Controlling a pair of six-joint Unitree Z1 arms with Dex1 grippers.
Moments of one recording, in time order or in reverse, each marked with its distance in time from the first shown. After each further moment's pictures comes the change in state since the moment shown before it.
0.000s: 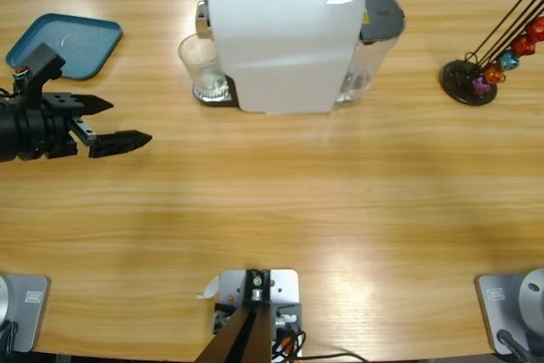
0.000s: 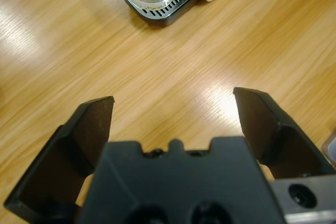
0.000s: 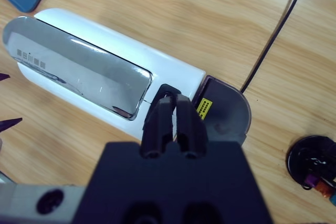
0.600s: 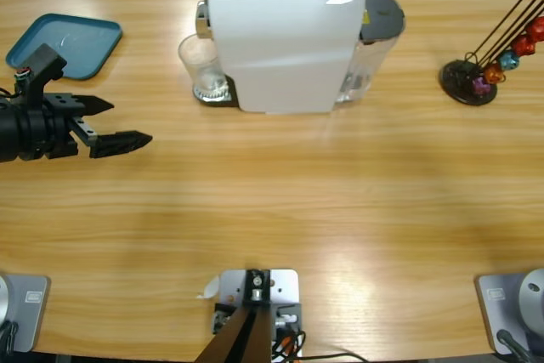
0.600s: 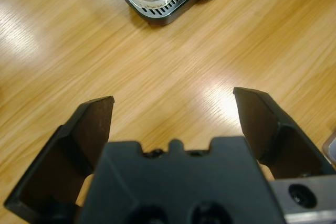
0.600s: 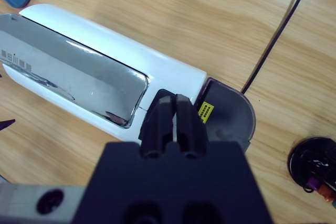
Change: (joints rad) arm 0 0.000 0.003 0.000 0.000 0.000 0.000; arm 1 0.004 0.029 -0.005 -0.001 -0.002 -0.003
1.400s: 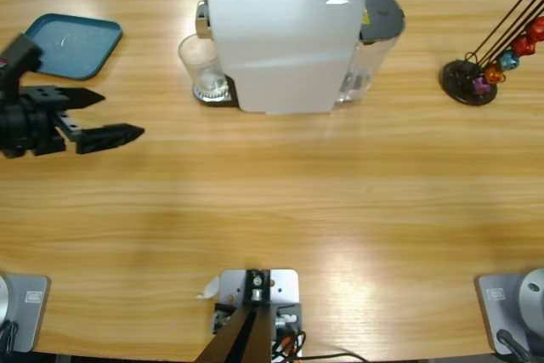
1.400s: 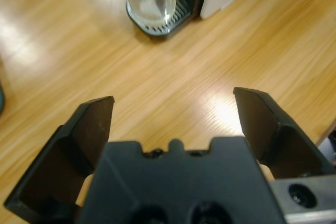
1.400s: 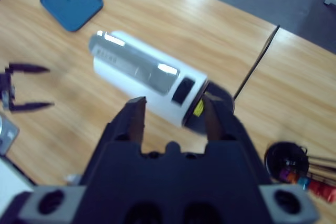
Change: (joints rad) arm 0 0.000 -0.083 0.000 0.004 0.000 -0.009; arm 1 0.108 -0.314 0.094 -0.002 -0.079 -0.029
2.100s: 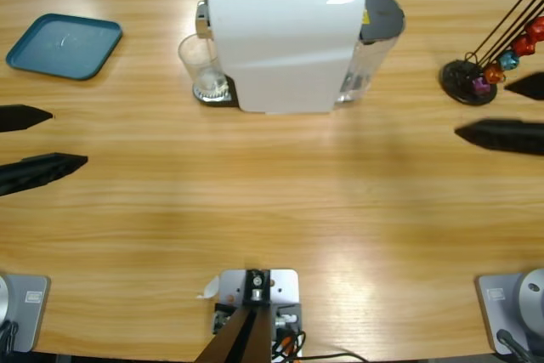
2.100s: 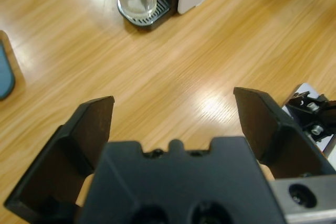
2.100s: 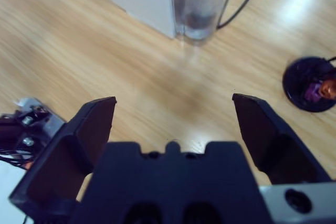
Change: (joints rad) arm 0 -0.057 -0.274 -0.074 0.314 0.000 -0.037; arm 1 0.038 -0.553 0.931 -0.364 -0.023 0.000
